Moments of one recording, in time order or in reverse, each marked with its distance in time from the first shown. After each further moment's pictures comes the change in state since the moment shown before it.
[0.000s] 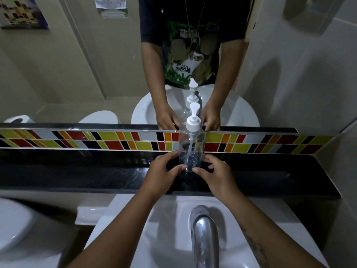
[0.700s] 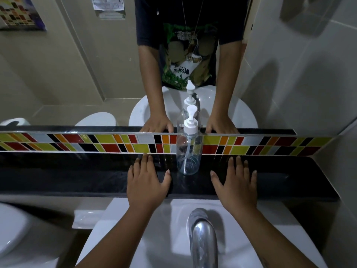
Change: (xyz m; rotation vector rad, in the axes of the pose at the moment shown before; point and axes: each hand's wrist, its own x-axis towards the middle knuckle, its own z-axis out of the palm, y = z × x) left_hand -0.014 -0.023 0.000 0.711 0.165 -0.113; right_hand -0.011 0.037 -0.022 -0.826 0.161 0.085
